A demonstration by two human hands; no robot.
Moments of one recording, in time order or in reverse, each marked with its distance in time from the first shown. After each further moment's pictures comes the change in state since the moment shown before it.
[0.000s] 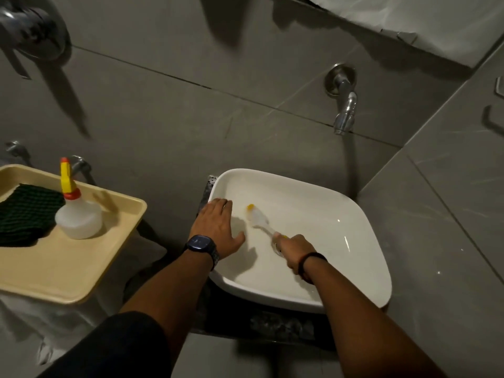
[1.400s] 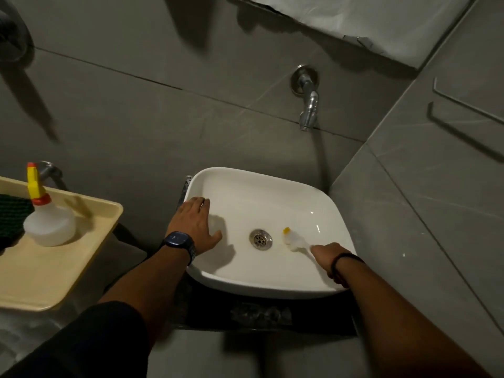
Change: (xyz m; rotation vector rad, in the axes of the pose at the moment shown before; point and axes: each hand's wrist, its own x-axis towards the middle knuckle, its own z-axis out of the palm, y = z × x) left_hand -0.001 0.005 -0.004 0.062 -0.087 0.006; right_hand -0.039 0.068 -0.089 -0.156 0.120 0.255
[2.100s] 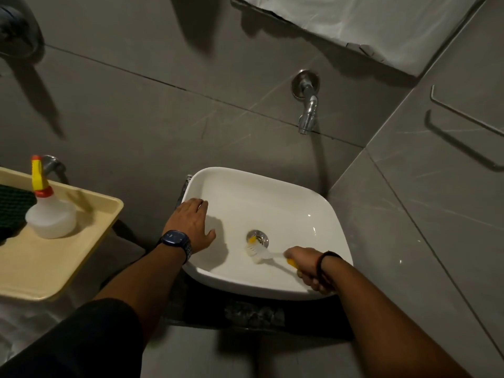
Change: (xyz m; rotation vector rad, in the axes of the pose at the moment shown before) left_hand -0.004 0.000 0.000 0.036 0.004 0.026; right_hand -0.024 -0.023 0.007 -0.023 -0.324 0.067
